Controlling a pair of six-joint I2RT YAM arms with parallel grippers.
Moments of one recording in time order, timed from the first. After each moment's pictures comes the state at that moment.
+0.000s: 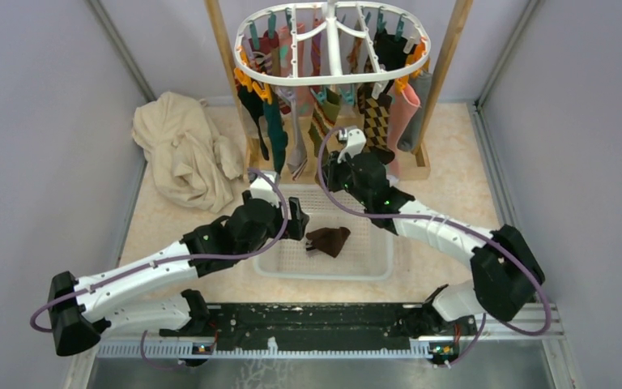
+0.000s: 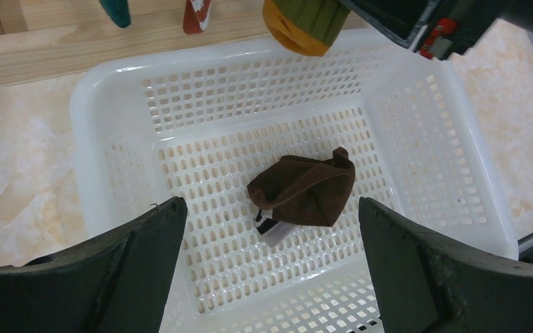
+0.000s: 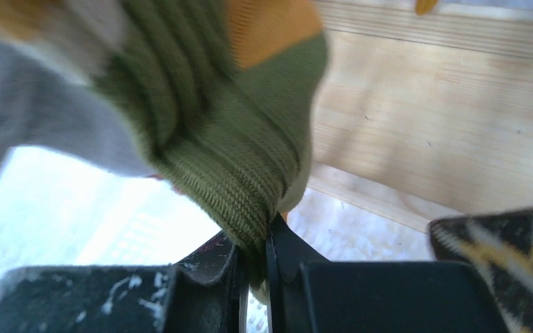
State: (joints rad) left arm -1.06 1.01 0.81 -0.29 -0.51 -0.59; right arm 0.69 1.41 0.87 0.29 0.07 0.32
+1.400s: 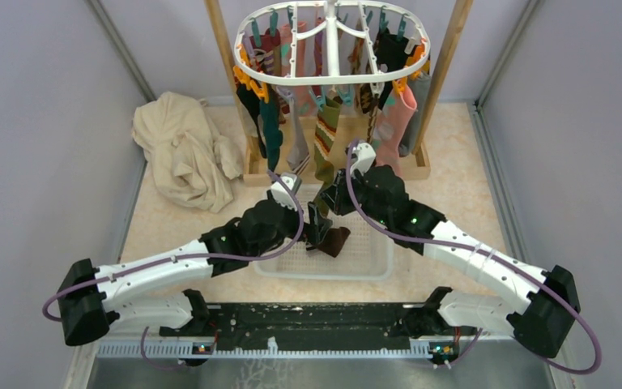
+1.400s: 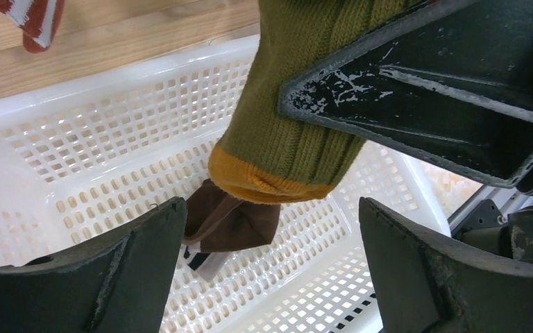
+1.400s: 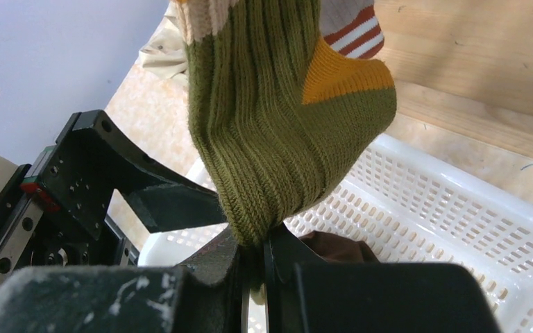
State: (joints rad) left arm -1.08 1.12 0.76 0.00 -0.34 -0.52; right arm 0.83 1.08 0.87 -0.08 0.02 0.47
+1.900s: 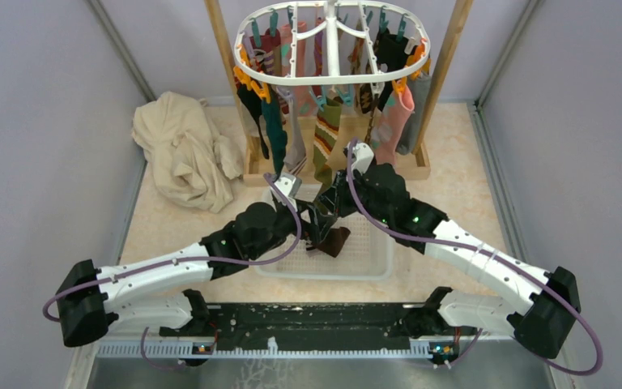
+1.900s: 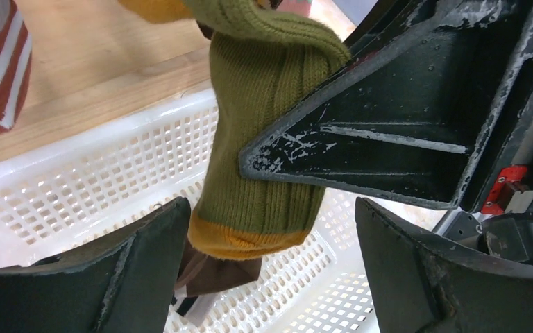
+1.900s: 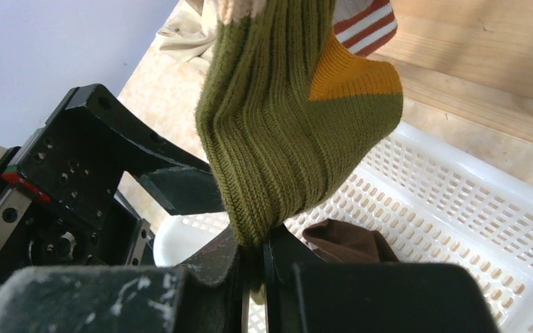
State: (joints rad) left arm -1.09 1.10 0.69 0.21 -0.30 -0.43; right arm 0.83 1.08 0.89 -0.14 -0.04 0.47
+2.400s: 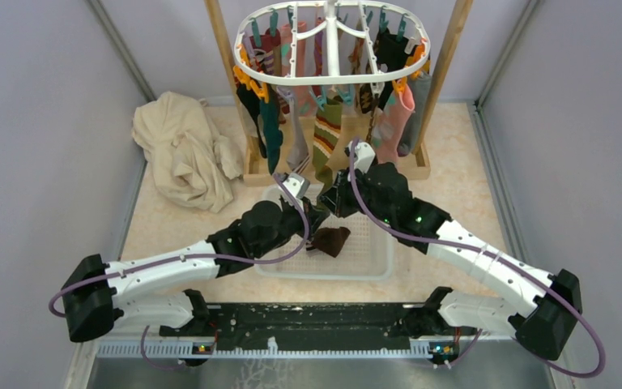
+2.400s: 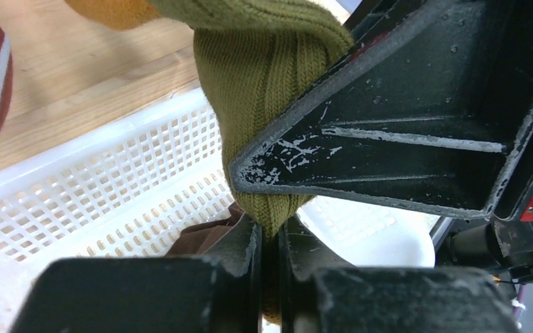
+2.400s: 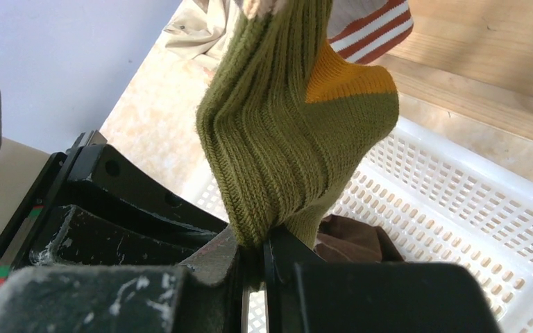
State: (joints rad) left arm -1.09 1.15 0.70 0.26 -0.25 -0.38; right arm 0.83 1.06 0.91 -0.17 -0.06 0.47
